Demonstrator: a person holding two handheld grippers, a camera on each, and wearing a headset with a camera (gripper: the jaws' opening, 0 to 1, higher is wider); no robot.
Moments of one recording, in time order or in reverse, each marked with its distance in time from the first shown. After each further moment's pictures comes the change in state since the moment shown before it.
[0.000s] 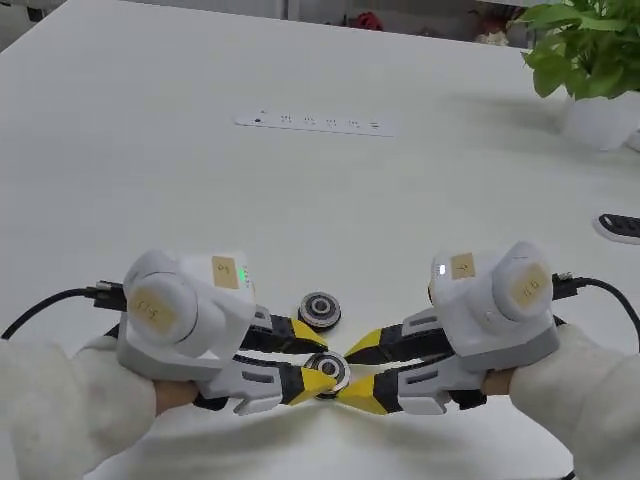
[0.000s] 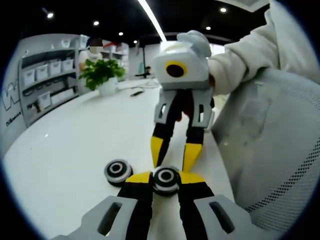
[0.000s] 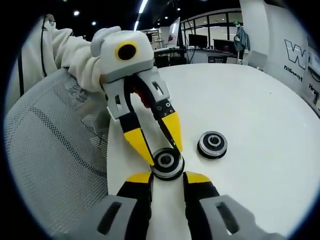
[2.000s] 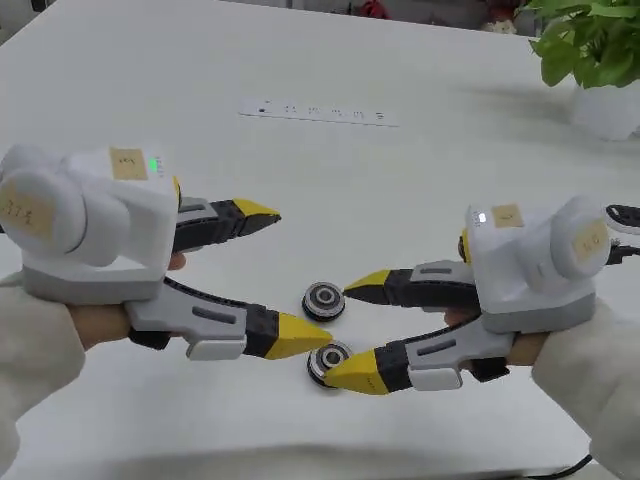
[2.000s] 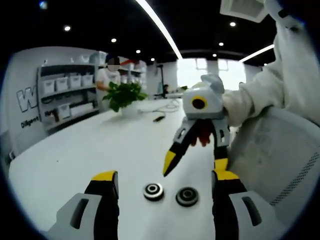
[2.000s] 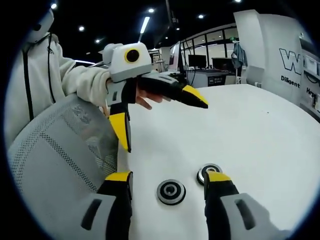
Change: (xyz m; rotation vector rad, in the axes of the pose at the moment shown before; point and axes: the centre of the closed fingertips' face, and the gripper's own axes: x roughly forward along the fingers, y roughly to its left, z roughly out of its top) left arm -0.062 0.031 0.062 -0.031 -0.170 0.150; right arm -0.019 0.005 0.048 0.007 -0.184 0.015
